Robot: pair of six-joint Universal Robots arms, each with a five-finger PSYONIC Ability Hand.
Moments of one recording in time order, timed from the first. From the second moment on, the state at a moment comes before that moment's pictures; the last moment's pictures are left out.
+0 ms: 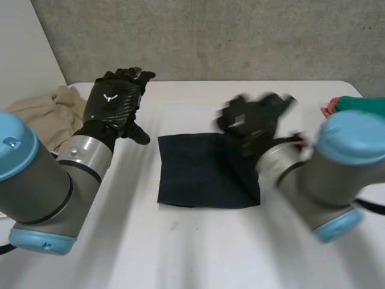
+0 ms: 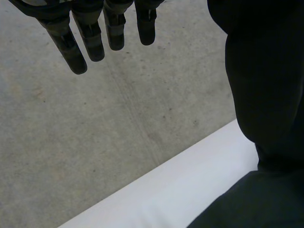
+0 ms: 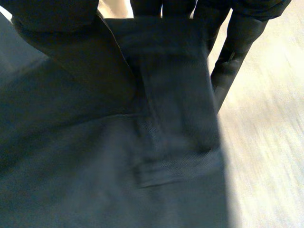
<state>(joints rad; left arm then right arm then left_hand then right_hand) 4.22 -1.78 -1.69 3.58 -1.58 3.27 2.14 -1.09 1.51 -0.39 1.27 2.23 0.19 0.21 0.22 0.20 0.05 1.11 1.18 1.19 1.20 1.01</state>
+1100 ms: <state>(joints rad) 4.11 -2.30 -1.27 3.19 -1.76 3.37 2.04 -0.73 1.10 0.05 1.26 2.89 0.19 0.21 0.22 0.20 0.05 0.21 0.21 0.21 0.22 0.05</state>
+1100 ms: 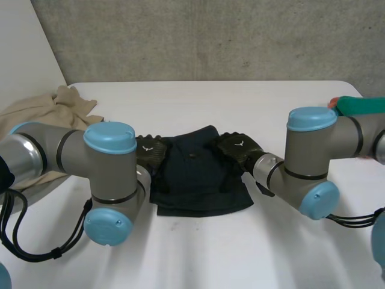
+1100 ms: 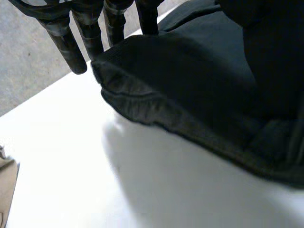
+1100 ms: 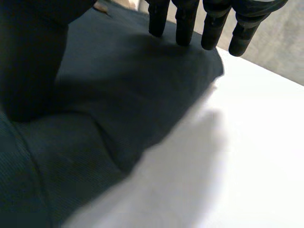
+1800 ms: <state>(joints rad) 4.23 -1.78 -1.36 3.17 -1.06 3.11 2.22 -1.10 1.75 -0.41 1.44 2.70 0.19 0.21 0.22 0.20 0.05 0.21 0.21 0.21 0.22 0.05</state>
